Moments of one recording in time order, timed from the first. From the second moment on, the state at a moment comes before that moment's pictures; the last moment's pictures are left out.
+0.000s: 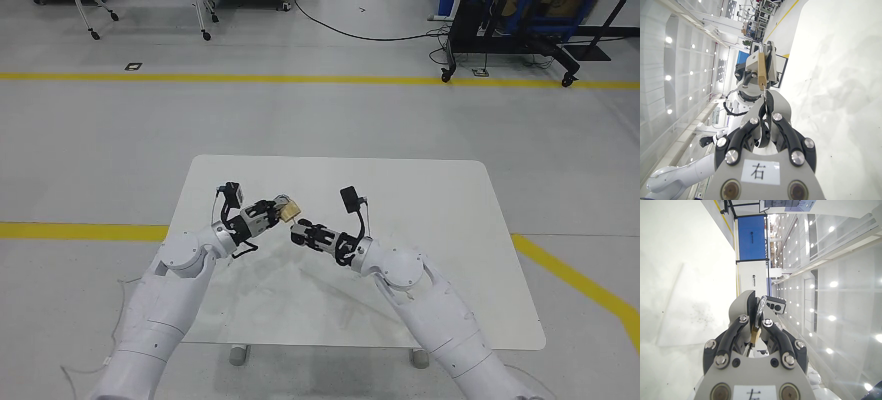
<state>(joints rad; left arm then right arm) 1.08 -1.24 -1.22 -1.18 -0.41 -0.12 -0.83 -1.20 -1.40 1.05 -1.41 0.01 -0.09 0.59</state>
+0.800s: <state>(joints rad) 1.09 -1.23 -1.22 -1.19 -0.39 -0.14 -0.85 -1.21 -1.39 1.05 -1.43 0.00 -0.08 0.58</state>
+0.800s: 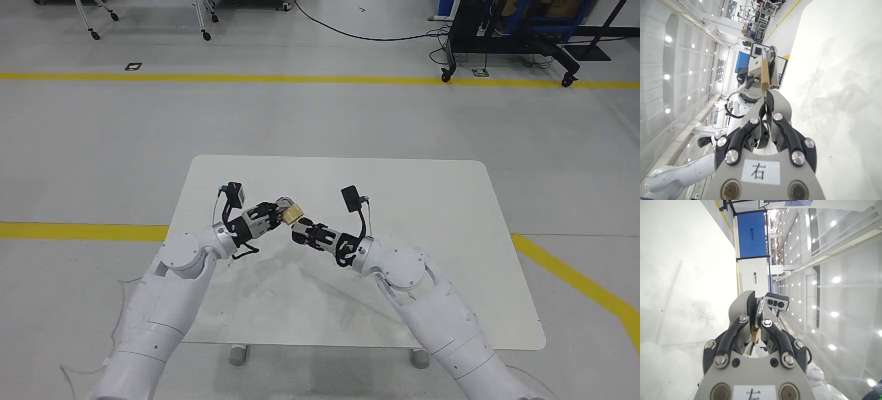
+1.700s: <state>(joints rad) 1.08 -1.23 -1.20 -1.17 -0.41 -0.11 -0.81 -1.21 -1.38 1.05 -1.45 0.01 -0.09 0.54</state>
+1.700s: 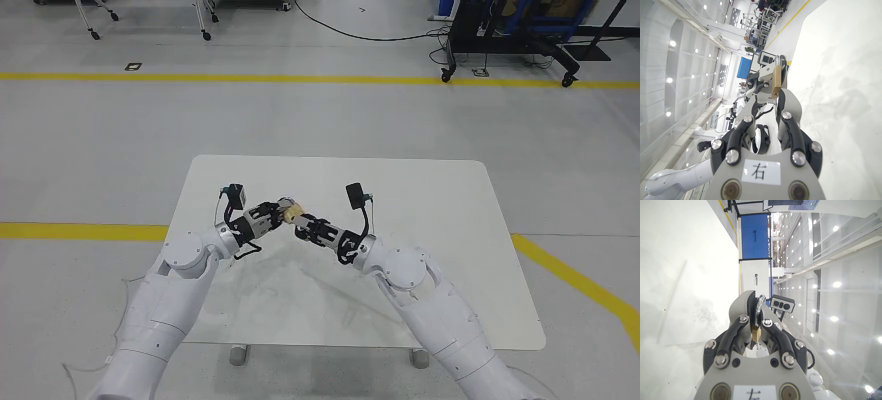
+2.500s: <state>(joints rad) 1.09 -1.23 -1.22 -1.18 -0.44 -0.09 -0.76 -1.20 -1.38 1.04 -1.41 0.08 -0.06 0.54</state>
